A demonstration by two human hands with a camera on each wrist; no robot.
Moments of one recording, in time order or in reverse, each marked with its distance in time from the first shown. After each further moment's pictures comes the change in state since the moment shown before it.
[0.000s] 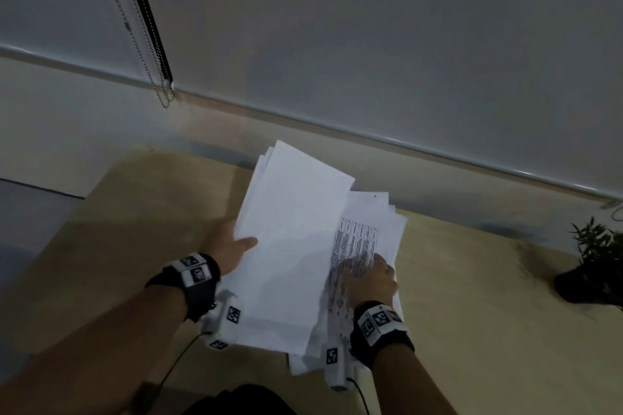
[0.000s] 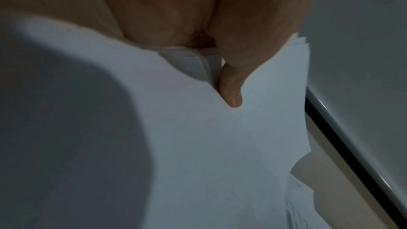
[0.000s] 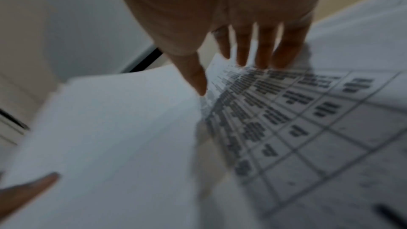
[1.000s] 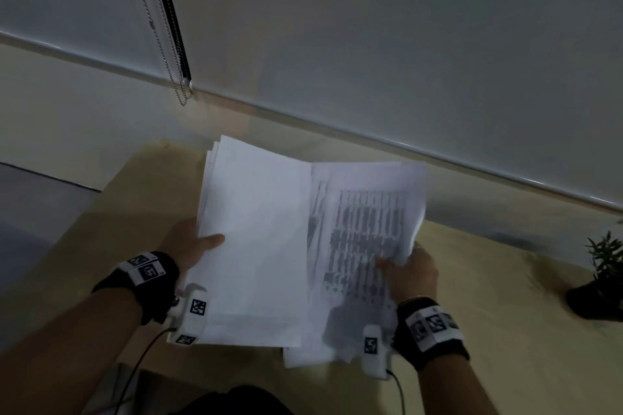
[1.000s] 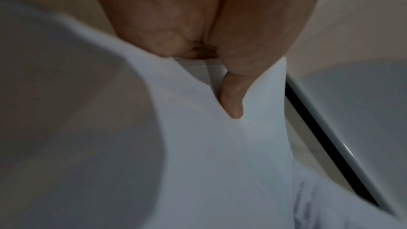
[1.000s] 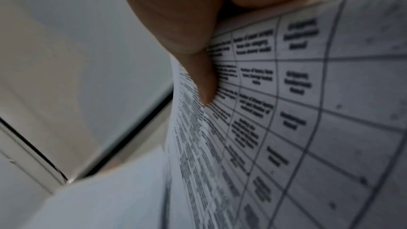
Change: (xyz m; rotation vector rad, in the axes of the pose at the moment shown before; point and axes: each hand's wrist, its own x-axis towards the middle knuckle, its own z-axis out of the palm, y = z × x) left_hand -0.013 -0.033 -0.065 -0.241 0.091 -0.175; right_hand -0.005 -0.017 -0.071 0.082 0.107 -0.173
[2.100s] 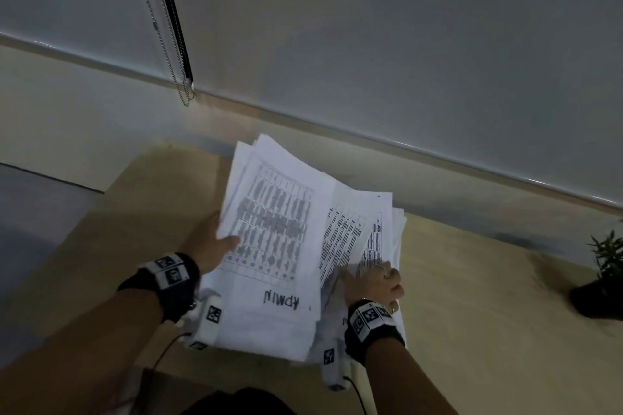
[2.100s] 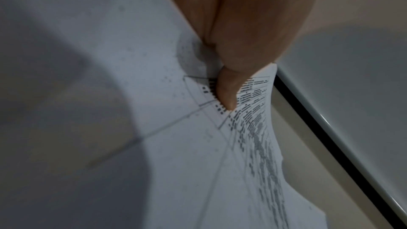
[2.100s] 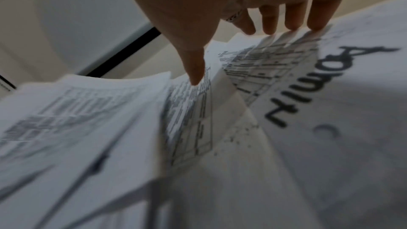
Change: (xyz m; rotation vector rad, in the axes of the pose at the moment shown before) left_hand -0.001 0.005 0.019 0.308 -0.058 0.129; right_hand -0.016 0.012 0.090 -0.278 -0.032 0.268
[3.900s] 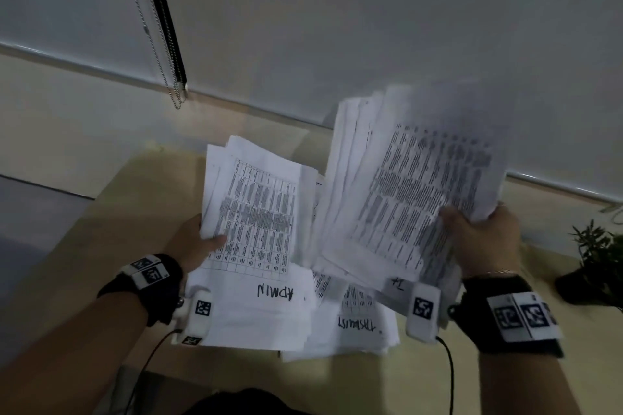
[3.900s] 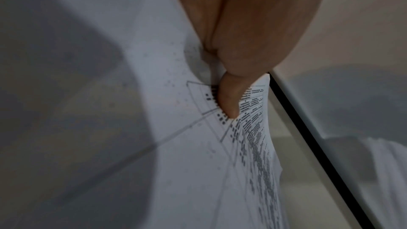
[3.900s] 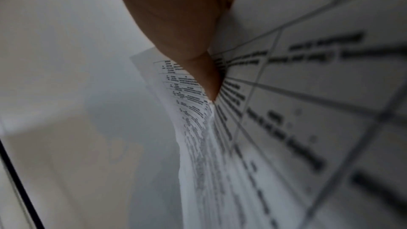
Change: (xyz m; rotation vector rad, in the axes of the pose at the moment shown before) left_hand 0.000 -0.013 -0.015 -0.122 -0.011 -0.019; right_hand -0.006 -0.006 -0.207 0.539 0.308 -0.401
